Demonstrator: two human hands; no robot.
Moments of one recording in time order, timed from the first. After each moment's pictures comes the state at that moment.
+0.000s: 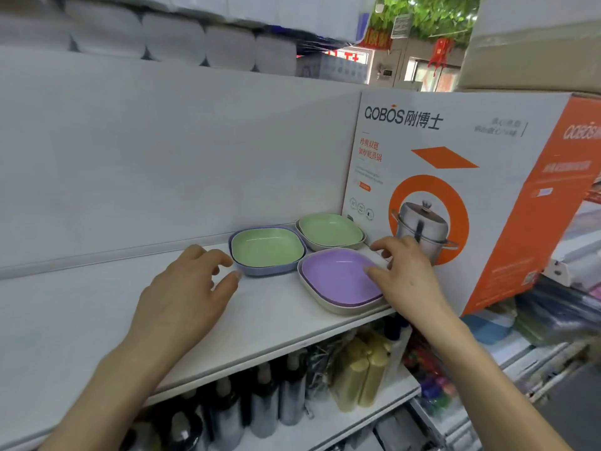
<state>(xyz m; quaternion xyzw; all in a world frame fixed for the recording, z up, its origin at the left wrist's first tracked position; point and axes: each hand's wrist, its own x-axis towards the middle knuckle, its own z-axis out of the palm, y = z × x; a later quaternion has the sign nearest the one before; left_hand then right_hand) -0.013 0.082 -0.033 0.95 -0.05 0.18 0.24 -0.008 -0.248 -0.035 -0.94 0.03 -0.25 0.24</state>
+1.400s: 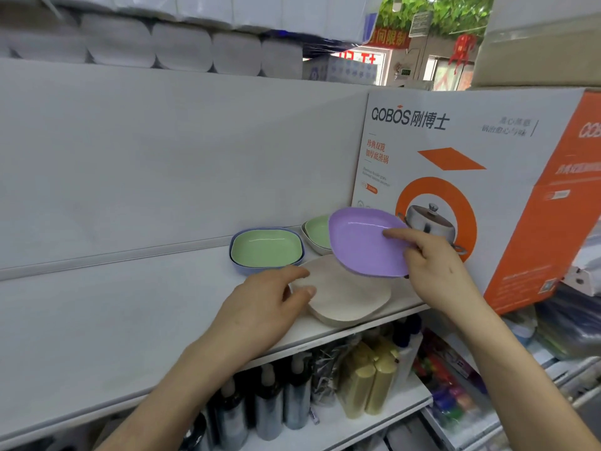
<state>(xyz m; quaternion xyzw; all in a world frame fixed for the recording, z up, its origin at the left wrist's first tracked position) -0.025 0.001 -0.027 0.94 -0.15 0.06 0.31 -0.013 -0.271 -0.008 -0.90 0.01 -0.24 0.36</state>
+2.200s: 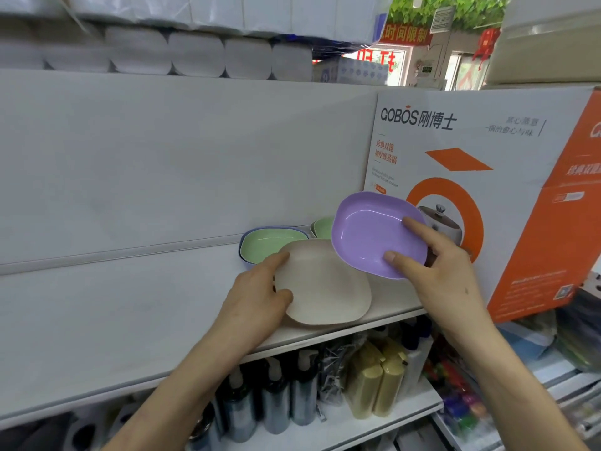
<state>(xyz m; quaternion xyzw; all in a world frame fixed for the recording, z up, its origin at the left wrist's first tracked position) -0.029 0.002 -0.026 0.92 -0.04 0.06 0.38 -0.036 -0.259 -0.009 -0.83 -0.01 -0.26 0.50</state>
